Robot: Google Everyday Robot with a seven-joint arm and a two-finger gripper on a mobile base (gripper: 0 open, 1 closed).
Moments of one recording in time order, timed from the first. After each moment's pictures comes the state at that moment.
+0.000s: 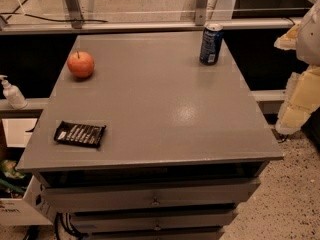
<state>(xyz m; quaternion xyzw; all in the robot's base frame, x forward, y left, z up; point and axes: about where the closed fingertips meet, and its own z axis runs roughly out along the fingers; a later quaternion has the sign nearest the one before) 0.438 -0.217 0.976 -0.60 0.78 -0.03 0.16</state>
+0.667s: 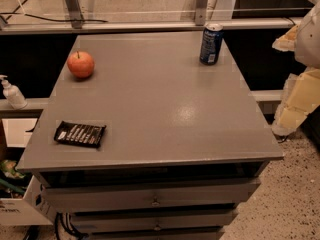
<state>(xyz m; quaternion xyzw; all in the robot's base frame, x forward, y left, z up) 0.438 -0.211 0.974 -0.60 0.78 -0.02 0.17</state>
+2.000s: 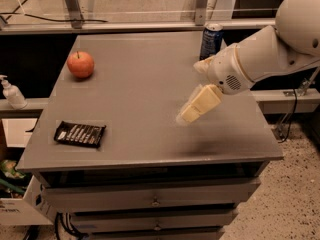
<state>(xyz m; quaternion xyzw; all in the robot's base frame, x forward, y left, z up) 0.524 -0.073 0.888 -0.55 0.74 0.20 0.33</state>
